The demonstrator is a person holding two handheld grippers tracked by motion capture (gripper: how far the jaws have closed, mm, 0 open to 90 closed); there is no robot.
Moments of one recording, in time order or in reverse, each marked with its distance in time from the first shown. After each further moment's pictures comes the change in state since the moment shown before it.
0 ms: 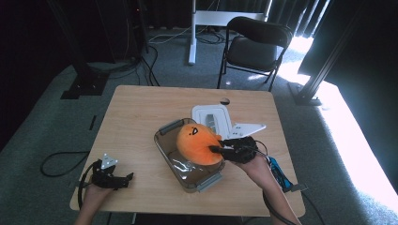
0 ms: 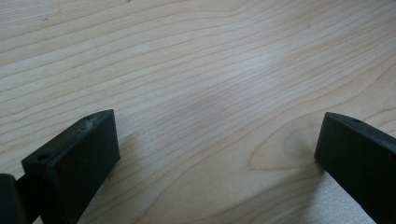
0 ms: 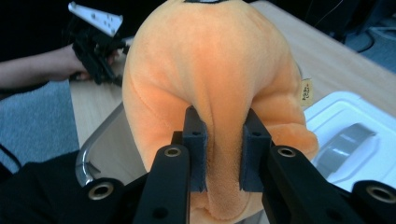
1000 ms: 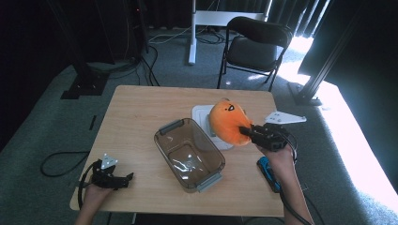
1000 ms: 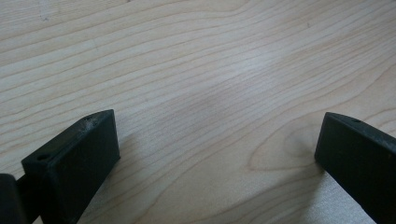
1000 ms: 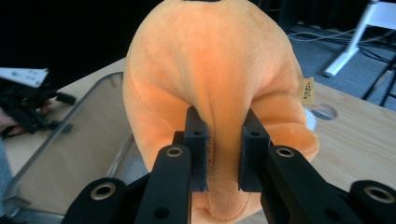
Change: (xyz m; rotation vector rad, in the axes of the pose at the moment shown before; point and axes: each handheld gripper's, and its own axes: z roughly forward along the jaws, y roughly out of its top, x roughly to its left) left arm 0.000 0.000 0.000 0.000 0.000 0.000; right arm -0.046 -0.012 -0.065 -0.138 -0.224 0.182
